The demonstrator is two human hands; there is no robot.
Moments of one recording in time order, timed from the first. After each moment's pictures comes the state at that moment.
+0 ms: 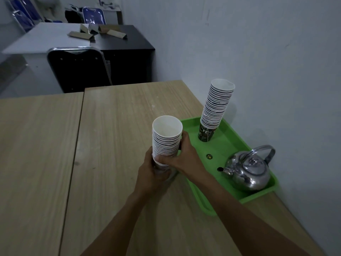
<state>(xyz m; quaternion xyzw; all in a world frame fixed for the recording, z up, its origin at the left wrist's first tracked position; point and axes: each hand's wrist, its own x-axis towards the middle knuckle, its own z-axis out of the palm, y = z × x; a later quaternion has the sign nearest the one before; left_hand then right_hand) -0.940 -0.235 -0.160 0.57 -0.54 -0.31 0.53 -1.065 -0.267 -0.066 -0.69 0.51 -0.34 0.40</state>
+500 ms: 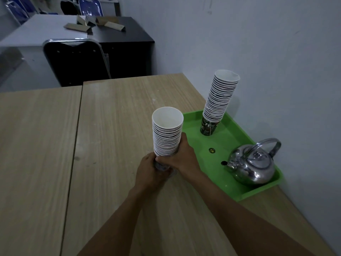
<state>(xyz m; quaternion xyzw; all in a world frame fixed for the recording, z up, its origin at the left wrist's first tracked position) -0.928 -0.244 -0.183 0.63 -0.56 -0.28 0.46 -1.050 -0.267 -0.094 -0.66 0.57 -0.32 0.37</state>
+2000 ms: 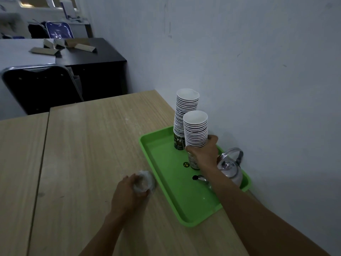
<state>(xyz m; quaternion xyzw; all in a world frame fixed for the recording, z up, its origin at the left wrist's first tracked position) -0.939 -0.252 -0.165 0.66 -0.64 -0.22 0.32 -1.163 -0.332 -0.074 -0.45 0.69 -0.48 0.30</state>
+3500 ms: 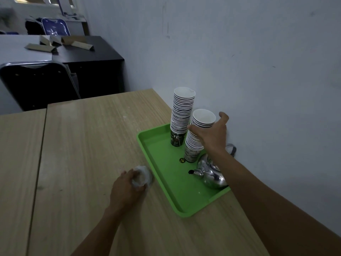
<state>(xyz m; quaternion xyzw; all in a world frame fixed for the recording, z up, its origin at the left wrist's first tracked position) -0.940 -0.244 -0.170 0.68 -0.62 -0.25 0.30 -1.179 -0.324 -0.016 -0.48 0.67 -0.51 0.24</state>
